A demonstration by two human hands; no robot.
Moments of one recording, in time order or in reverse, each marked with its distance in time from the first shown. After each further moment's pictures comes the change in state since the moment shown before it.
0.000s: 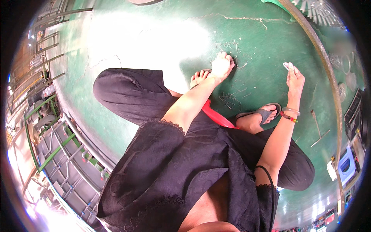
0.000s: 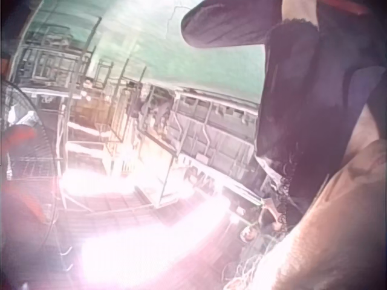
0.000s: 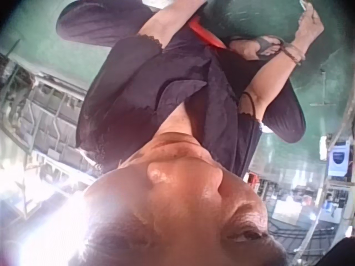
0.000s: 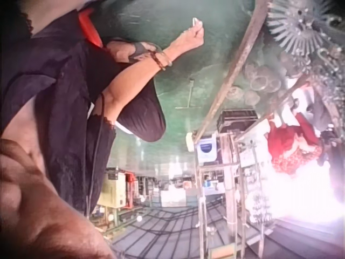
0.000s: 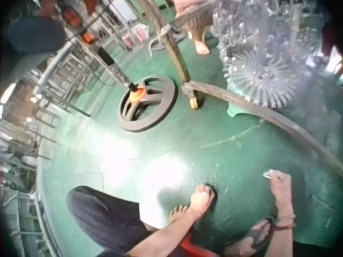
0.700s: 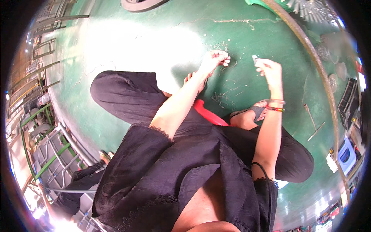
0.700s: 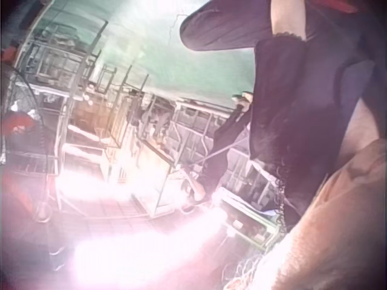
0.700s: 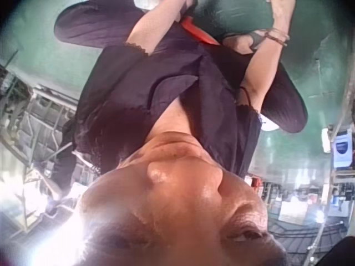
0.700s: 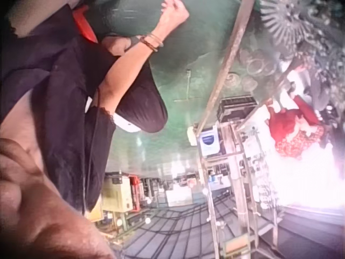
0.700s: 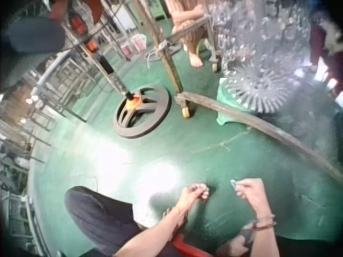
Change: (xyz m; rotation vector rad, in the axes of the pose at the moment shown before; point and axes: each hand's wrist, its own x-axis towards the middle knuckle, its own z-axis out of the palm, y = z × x) left_hand 0.025 0.022 -0.050 -1.435 -0.265 -0.513; right_hand -0.019 -0.006 0.030 -0.032 -0.320 -0.187
